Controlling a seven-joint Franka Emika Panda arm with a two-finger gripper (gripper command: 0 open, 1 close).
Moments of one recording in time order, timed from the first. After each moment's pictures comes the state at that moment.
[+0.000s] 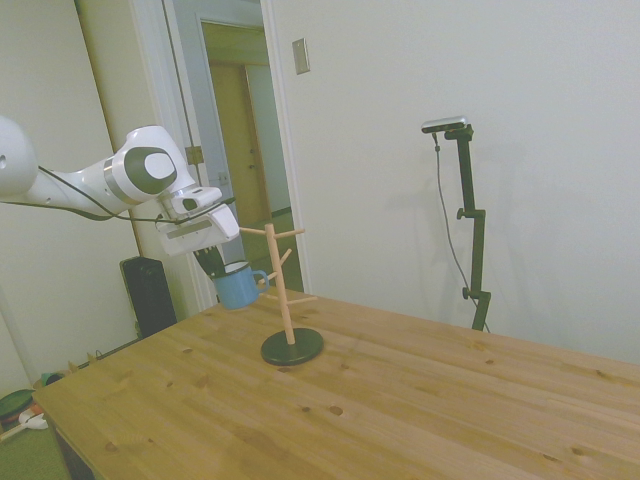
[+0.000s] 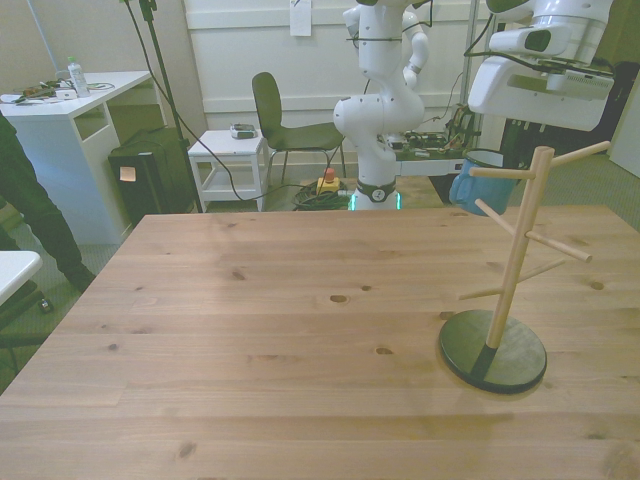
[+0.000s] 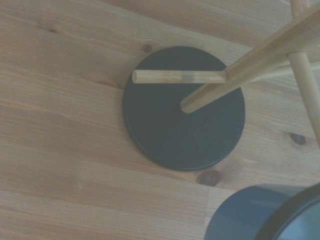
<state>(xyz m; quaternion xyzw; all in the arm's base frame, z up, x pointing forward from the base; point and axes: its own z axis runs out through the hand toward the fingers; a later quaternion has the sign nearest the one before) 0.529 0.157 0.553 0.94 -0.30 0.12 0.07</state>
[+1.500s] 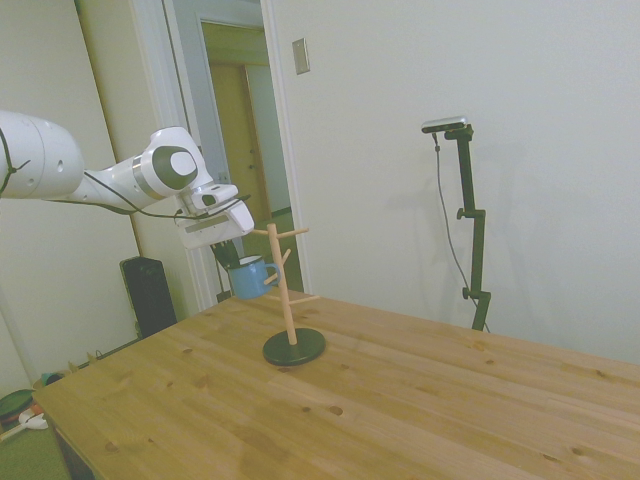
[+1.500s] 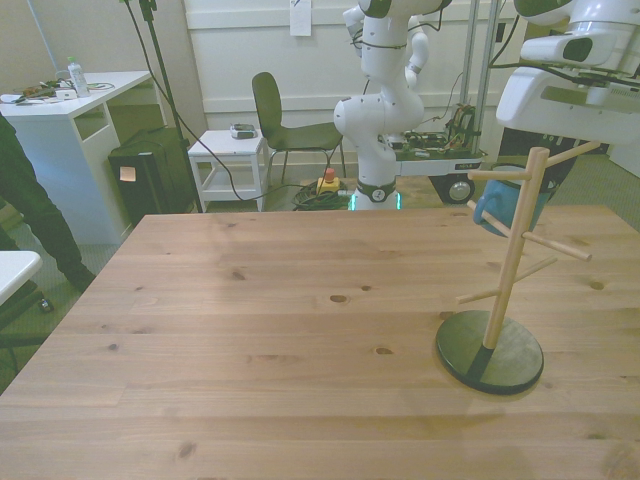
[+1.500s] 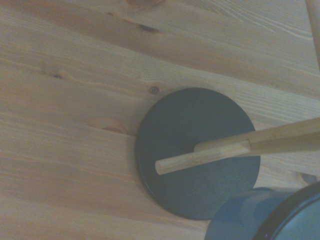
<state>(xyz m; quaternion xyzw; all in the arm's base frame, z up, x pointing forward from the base) 0.586 0.178 0.553 0.94 -0.31 0.12 0.07</state>
